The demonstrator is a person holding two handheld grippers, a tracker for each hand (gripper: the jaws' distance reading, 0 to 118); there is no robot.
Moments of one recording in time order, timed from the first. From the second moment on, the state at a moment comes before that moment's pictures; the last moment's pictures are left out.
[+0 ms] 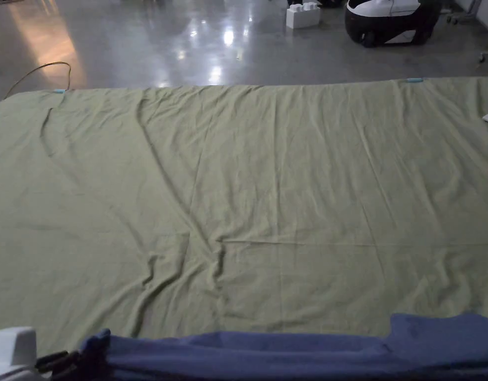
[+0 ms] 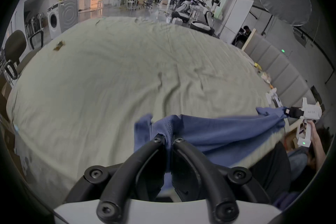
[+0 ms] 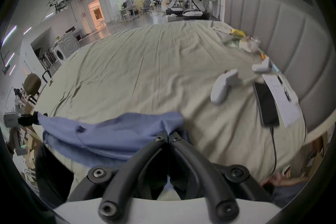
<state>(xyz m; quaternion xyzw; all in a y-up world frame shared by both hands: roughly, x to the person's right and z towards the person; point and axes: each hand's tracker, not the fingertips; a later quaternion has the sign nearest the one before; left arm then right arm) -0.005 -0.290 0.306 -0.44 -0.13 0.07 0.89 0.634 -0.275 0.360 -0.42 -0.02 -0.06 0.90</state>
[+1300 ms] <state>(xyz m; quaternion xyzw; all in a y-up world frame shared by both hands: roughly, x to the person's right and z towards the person) 0.104 -0.154 0.388 -0.07 -0.12 -0.04 0.99 0.494 -0.190 0.427 -0.10 0.01 0.03 0.99</state>
